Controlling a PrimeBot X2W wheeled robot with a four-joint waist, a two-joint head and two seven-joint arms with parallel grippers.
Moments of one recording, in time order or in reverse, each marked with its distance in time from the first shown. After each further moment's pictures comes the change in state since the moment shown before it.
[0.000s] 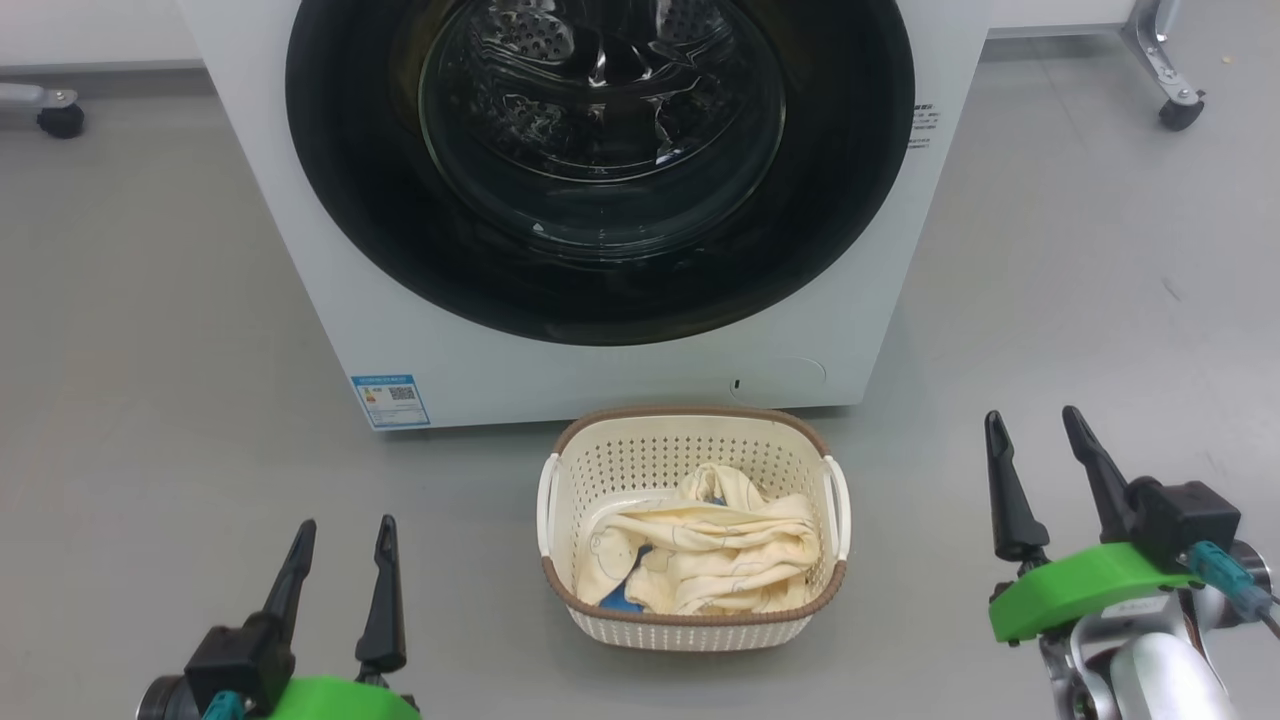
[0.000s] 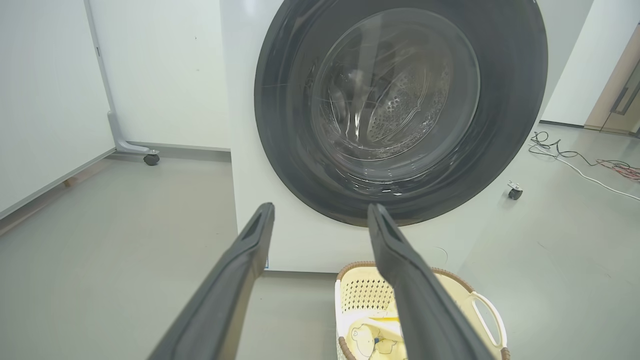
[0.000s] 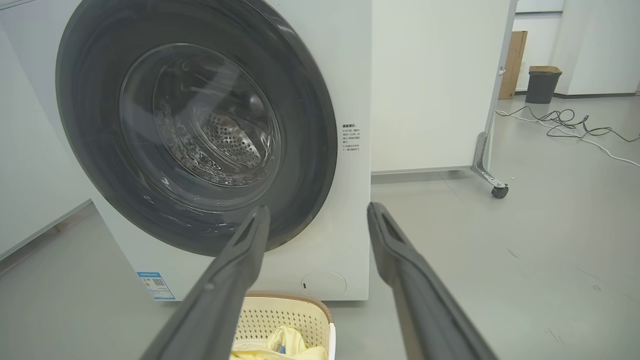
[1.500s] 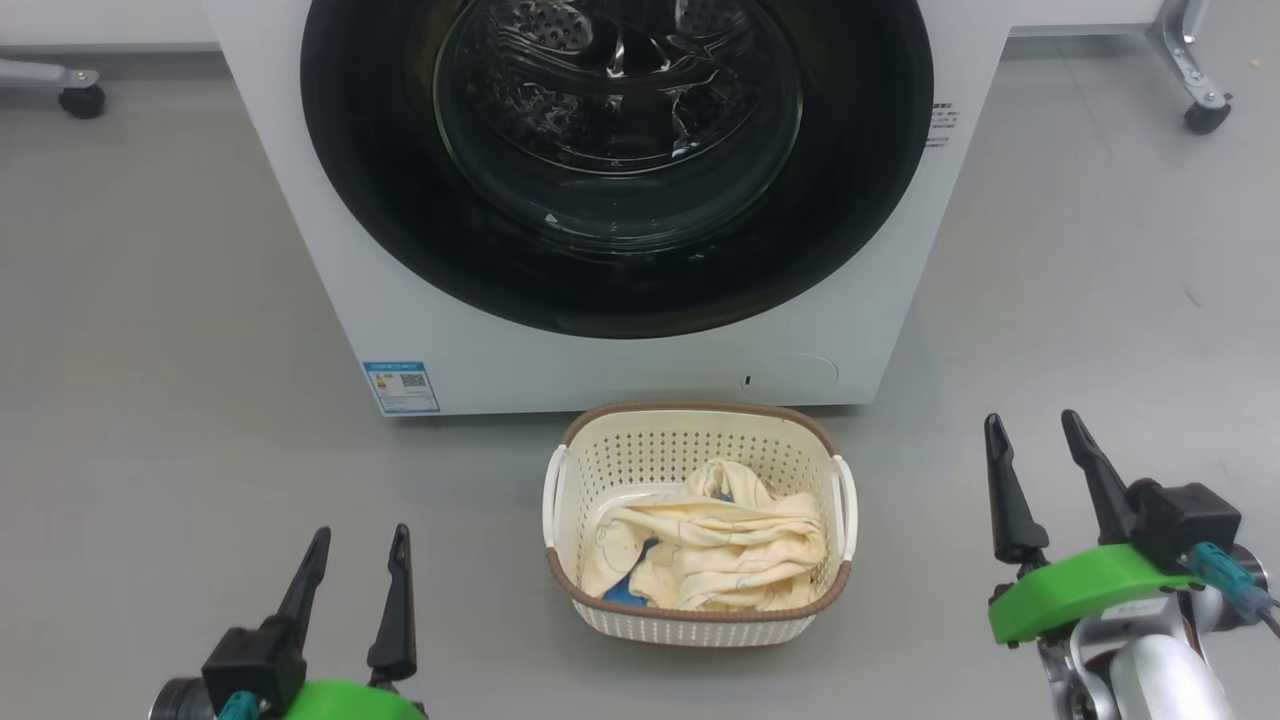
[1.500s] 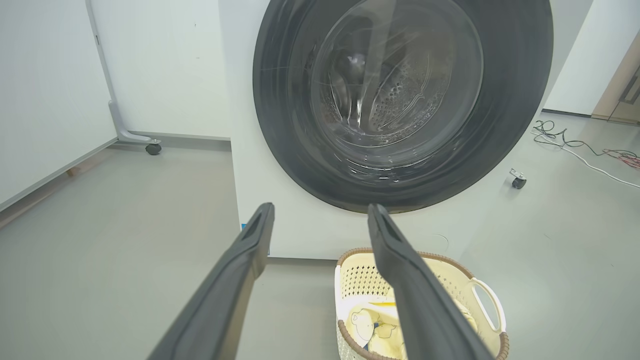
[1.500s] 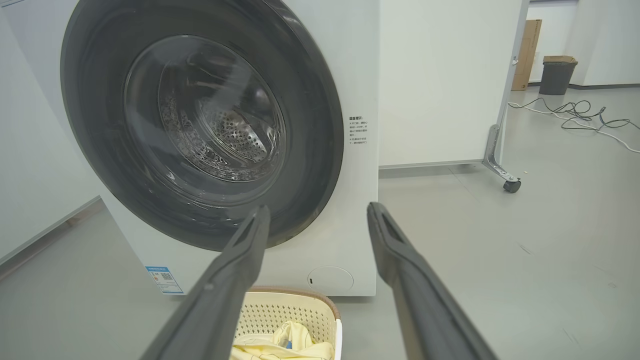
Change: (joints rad) left arm -0.005 0.004 -0.026 0.029 0.003 0.000 0.000; right arm 0.000 0.000 0.000 0.011 0.018 0.000 0.001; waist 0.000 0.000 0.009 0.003
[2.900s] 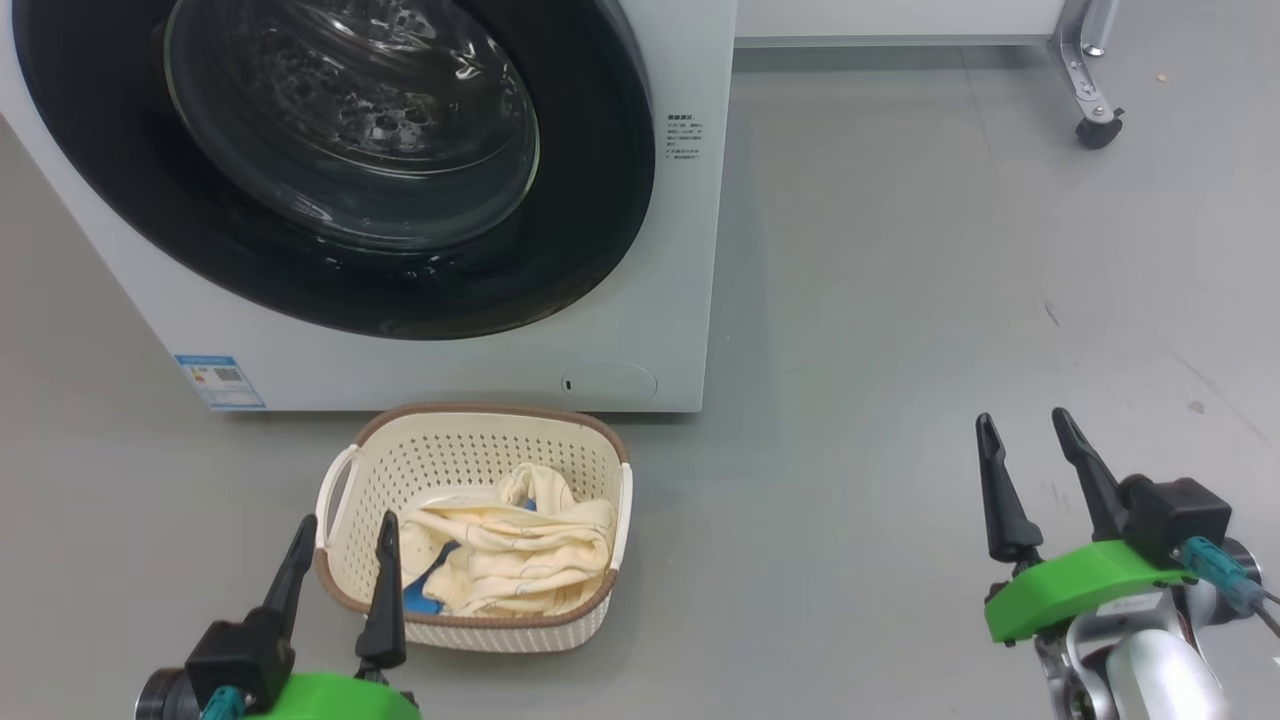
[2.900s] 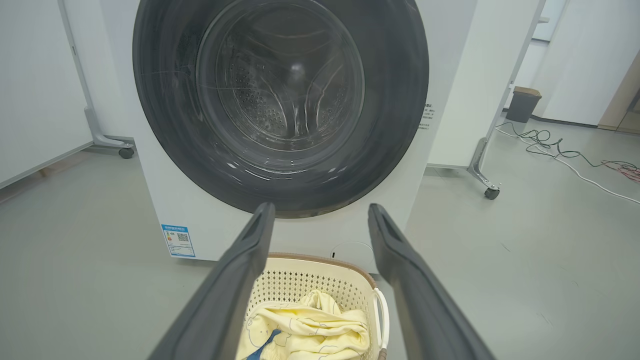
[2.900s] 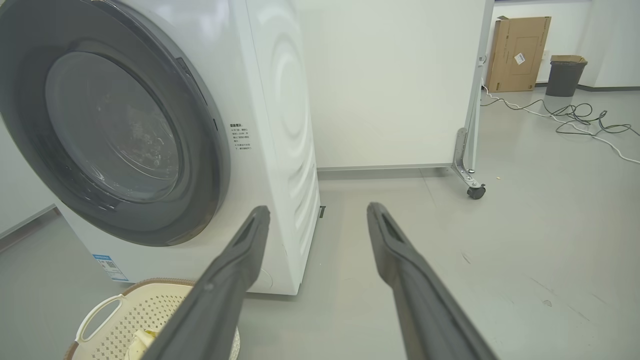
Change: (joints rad) left arm -0.004 0.000 0.024 -0.024 0.006 0.018 0.000; right arm -0.014 -0.008 0.012 0.019 -0.002 0.000 0.000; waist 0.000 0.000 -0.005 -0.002
